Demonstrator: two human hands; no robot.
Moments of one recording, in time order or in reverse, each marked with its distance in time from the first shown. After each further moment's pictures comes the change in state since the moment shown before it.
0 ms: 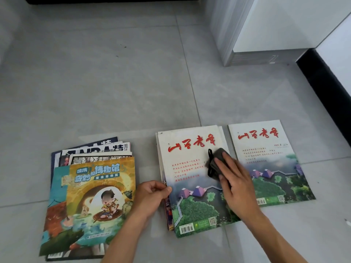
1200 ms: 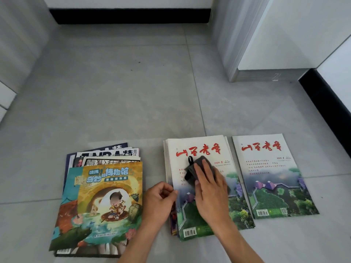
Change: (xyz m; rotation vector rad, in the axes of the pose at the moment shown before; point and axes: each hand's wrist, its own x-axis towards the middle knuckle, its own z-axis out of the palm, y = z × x) left_hand -0.025 0.008 0.011 0.090 0.114 0.249; right_hand 0.011 -0.090 0.019 -0.060 -0.131 0.121
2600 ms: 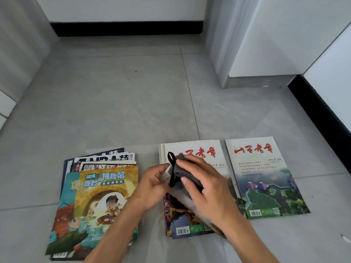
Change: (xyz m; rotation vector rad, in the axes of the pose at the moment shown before) left_hand -0.002 0.071 -0.036 -0.197 -0.400 0.408; right_hand 0.002 -0.036 -0.102 0.507 0.079 -0.361
